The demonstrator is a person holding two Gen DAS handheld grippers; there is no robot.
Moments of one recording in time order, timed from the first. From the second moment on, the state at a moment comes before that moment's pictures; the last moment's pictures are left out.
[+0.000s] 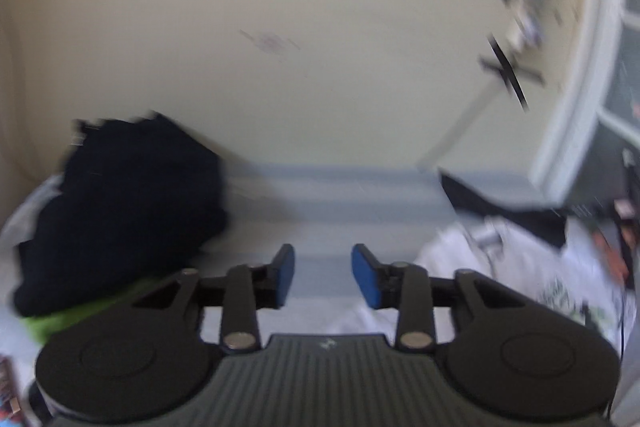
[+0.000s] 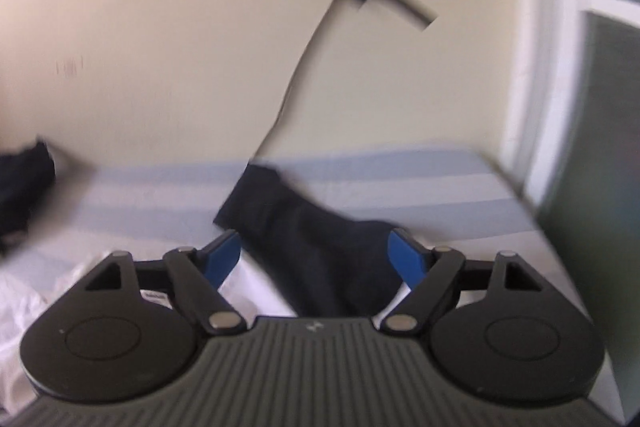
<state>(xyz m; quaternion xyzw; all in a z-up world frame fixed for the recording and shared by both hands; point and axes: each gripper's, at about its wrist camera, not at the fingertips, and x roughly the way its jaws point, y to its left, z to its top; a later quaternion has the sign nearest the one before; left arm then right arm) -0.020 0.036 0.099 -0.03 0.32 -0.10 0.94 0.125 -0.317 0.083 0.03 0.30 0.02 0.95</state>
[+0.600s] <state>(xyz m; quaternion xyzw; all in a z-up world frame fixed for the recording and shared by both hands) 0.000 -0.005 0.018 0.08 0.41 -0.12 0.90 0.091 -0.422 0.094 0.05 0.22 -0.18 0.96</state>
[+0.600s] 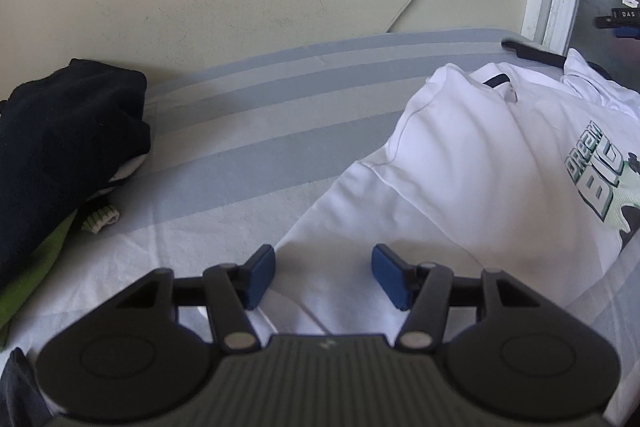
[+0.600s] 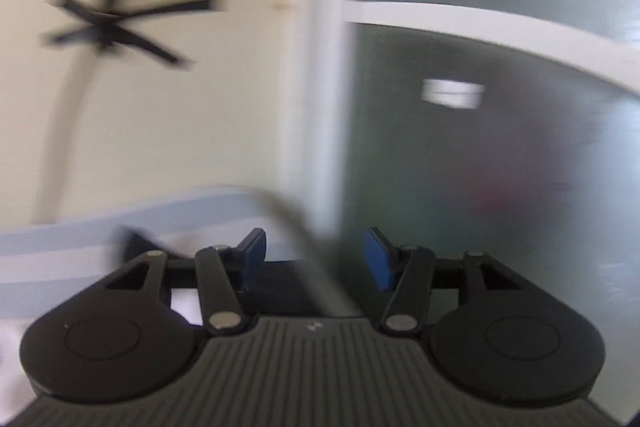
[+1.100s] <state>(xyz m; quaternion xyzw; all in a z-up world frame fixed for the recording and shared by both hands) -0.038 0.010 0.083 0.04 0.30 -0.06 0.95 0.115 -0.304 0.081 -0.01 0.27 0.11 0.96</state>
